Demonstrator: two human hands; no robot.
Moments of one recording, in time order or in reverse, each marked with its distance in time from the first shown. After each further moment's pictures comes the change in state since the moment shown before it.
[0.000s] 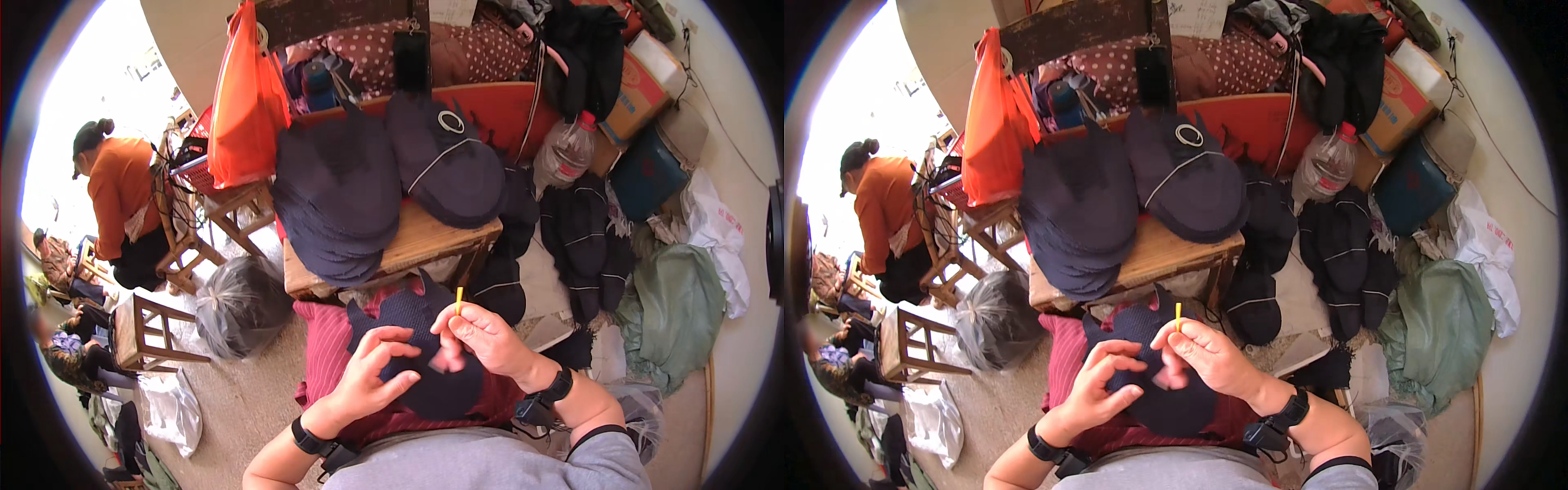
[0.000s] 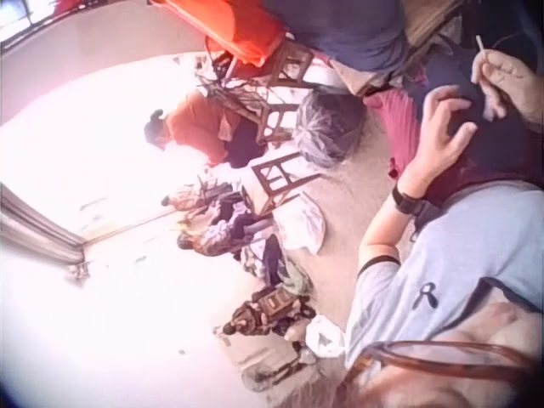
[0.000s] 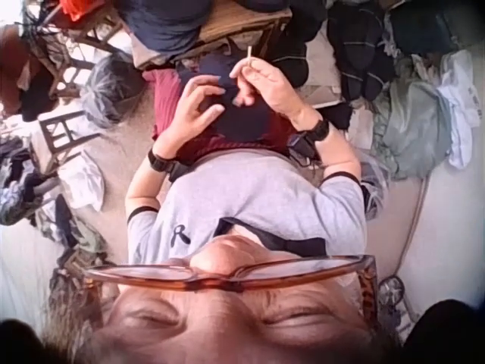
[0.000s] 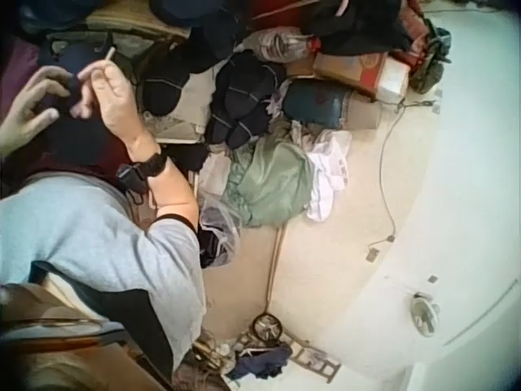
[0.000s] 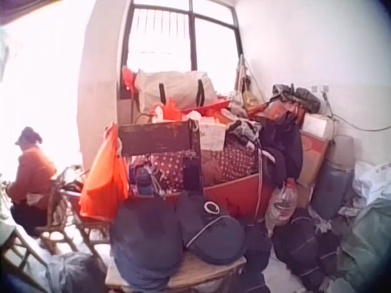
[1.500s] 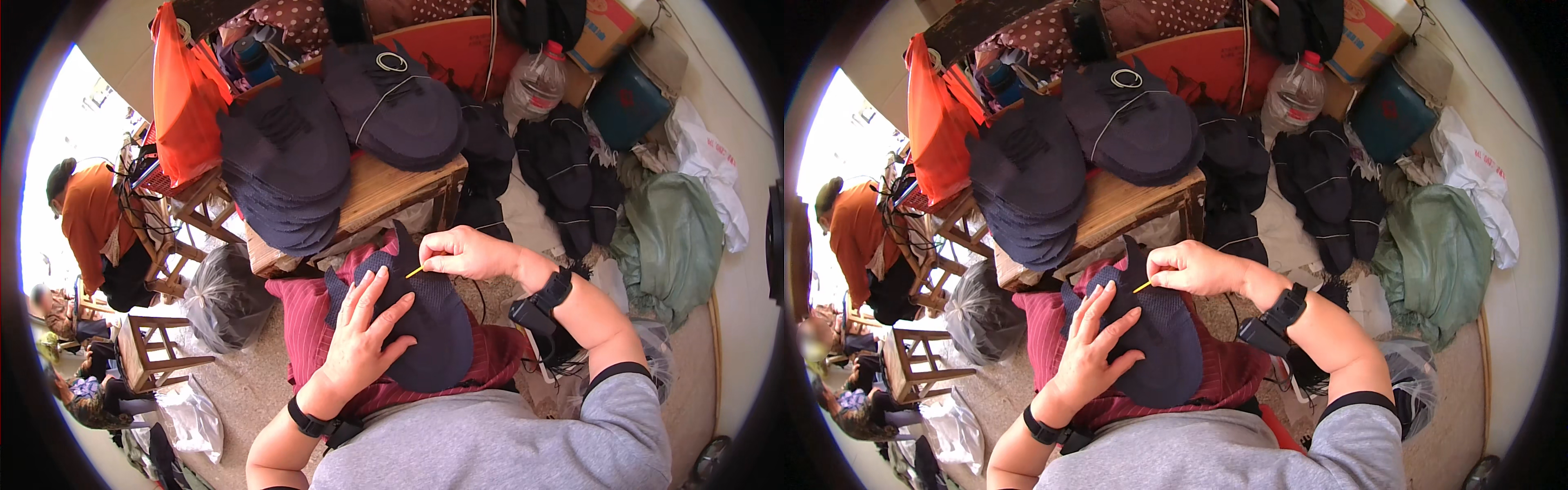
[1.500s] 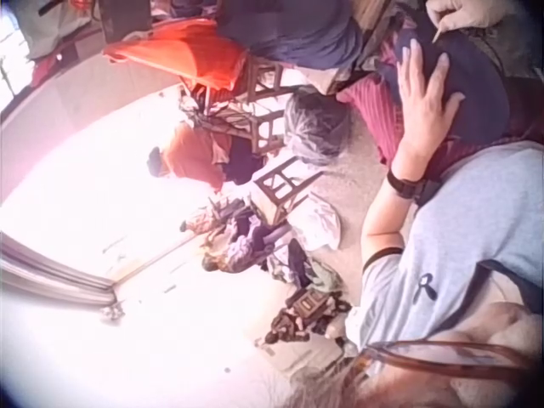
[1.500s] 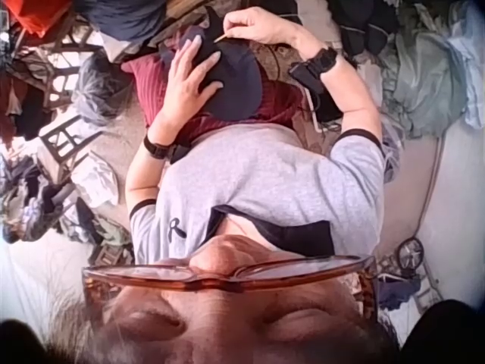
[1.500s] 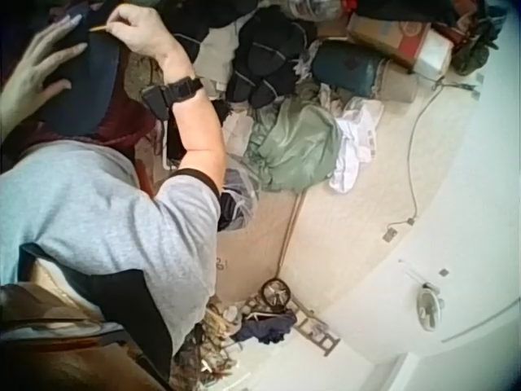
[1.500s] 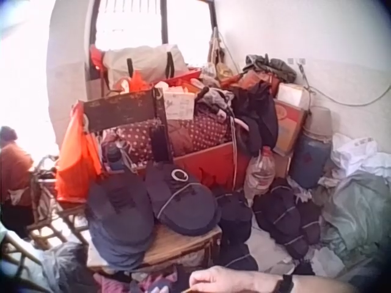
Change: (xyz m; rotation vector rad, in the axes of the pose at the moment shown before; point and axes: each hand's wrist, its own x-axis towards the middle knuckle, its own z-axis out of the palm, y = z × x) left_hand 0.017 0.007 0.021 0.441 -0.128 0.031; right_hand 0.028 -0.001 -0.080 -0.805 -0.079 0.016
